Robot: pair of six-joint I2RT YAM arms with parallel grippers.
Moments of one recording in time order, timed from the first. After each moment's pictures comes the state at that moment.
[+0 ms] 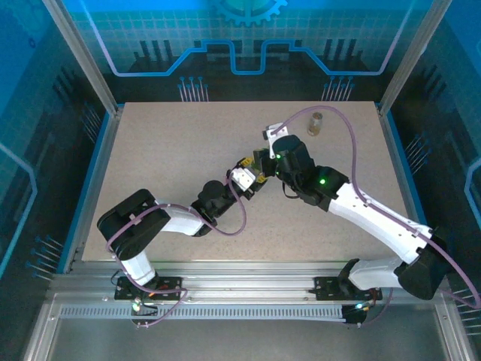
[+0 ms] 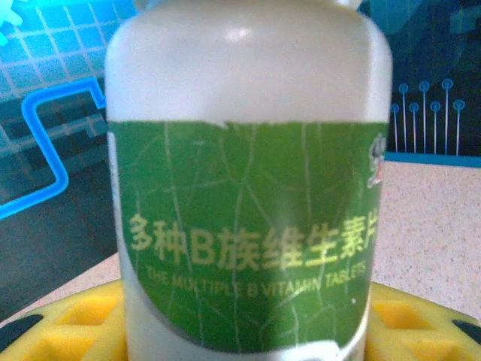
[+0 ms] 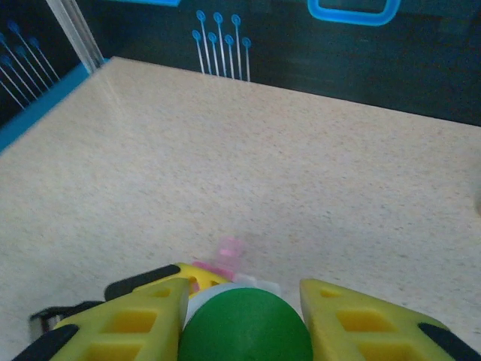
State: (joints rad) left arm -0.77 1.72 0.62 1.17 -0.08 0.25; right arm 0.79 1.30 1.21 -0.42 0.36 0.24
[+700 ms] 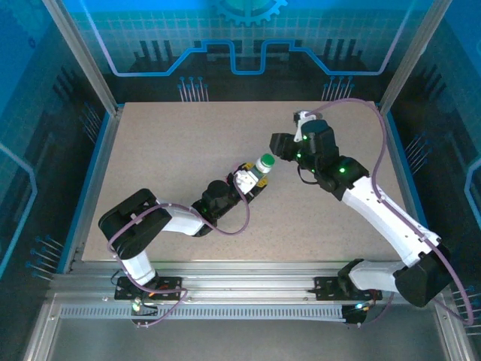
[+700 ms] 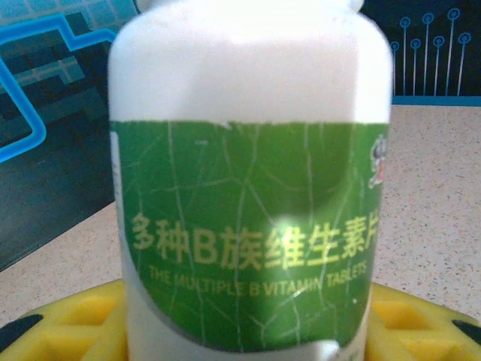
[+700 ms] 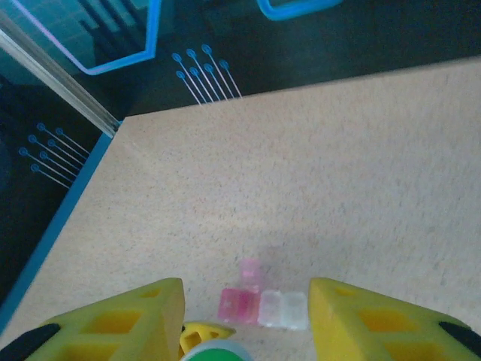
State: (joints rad) left arm -0.77 1.73 0.62 1.07 -0.09 0.26; right arm 0.54 1.25 1.19 -0.39 0.06 0.54
